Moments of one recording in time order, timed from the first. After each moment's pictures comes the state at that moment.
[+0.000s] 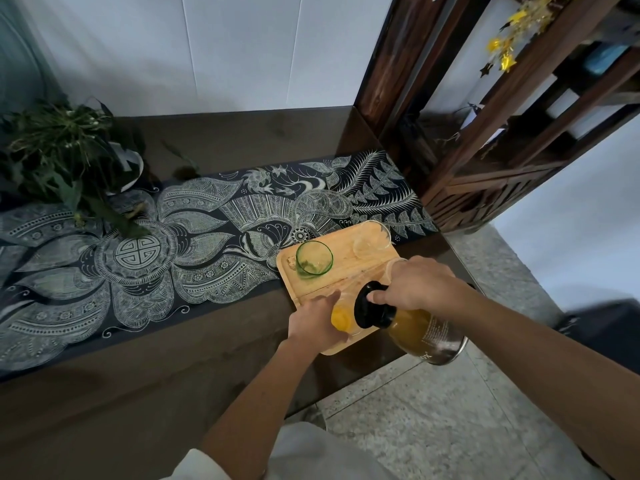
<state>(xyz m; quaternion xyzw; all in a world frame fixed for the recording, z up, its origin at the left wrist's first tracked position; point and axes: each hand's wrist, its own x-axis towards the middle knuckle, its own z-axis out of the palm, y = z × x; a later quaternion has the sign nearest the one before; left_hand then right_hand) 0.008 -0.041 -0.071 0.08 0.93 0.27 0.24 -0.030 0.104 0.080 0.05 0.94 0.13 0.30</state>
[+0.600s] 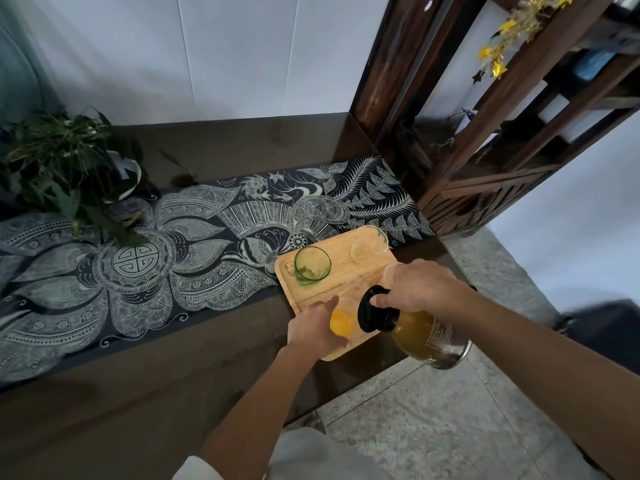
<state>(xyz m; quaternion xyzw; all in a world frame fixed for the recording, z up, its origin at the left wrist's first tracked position) 0.008 -0.042 -0.069 0.09 0.93 0.27 0.25 -0.032 0.109 0.082 0.06 0.94 0.15 0.31</state>
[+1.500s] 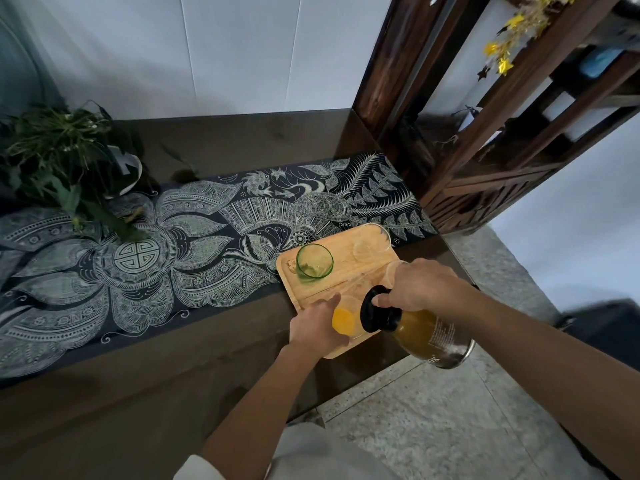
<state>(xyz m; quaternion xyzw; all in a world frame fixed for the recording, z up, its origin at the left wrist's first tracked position) 0.008 -0.042 -0.072 0.08 0.92 0.28 0.25 -0.031 0.102 0.086 0.06 0.93 0.15 0.32</state>
